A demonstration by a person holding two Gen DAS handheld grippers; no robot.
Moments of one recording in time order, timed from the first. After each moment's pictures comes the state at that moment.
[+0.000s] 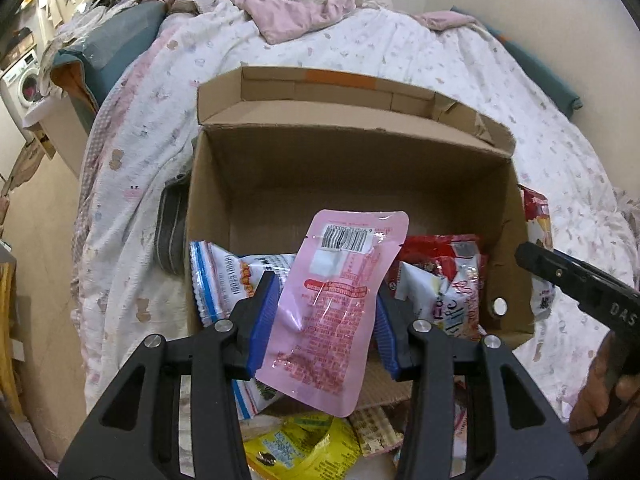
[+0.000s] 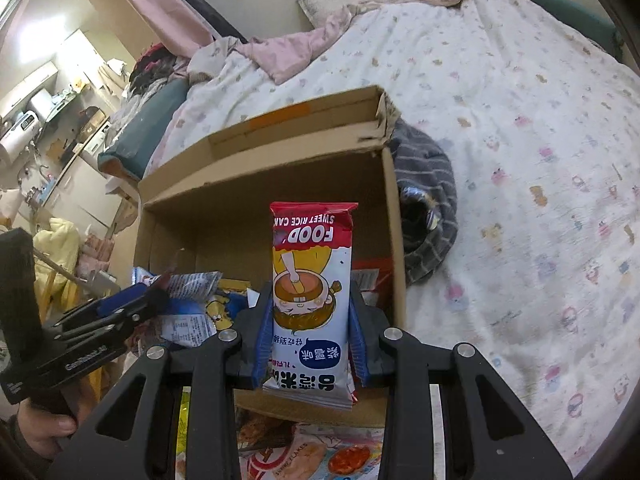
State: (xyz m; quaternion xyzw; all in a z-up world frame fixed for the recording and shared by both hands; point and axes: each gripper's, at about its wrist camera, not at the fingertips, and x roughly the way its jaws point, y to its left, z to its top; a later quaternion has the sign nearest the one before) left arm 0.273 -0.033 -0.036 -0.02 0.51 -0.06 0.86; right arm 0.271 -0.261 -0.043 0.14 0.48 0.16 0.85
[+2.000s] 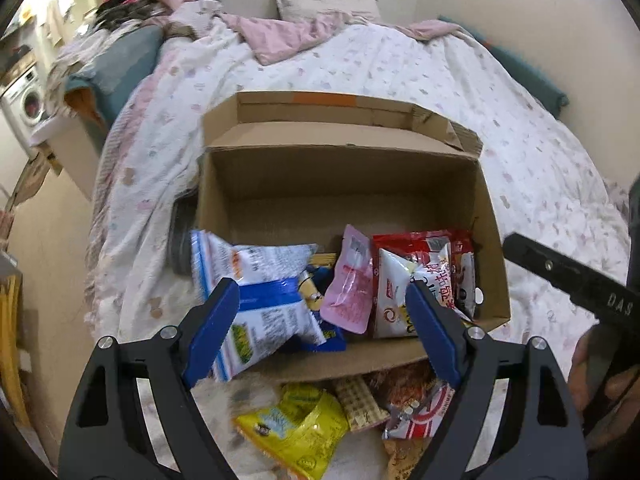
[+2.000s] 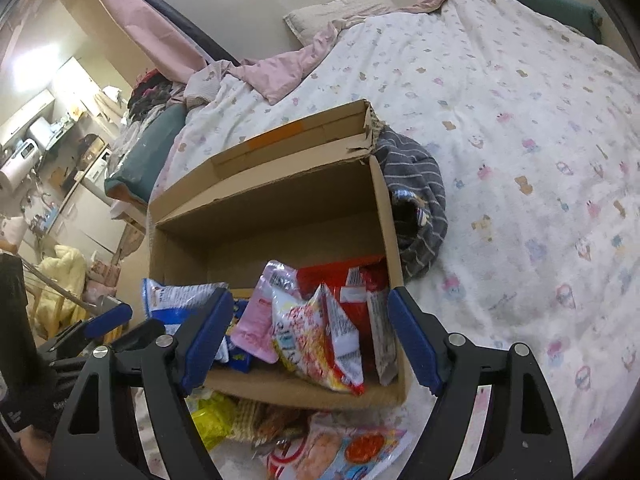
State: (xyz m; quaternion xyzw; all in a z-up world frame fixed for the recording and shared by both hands) left arm 0.237 -0.039 0.000 -0.02 0.48 -0.06 0.88; right arm 0.242 -0.275 -0.026 0.19 0.45 0.14 0.86
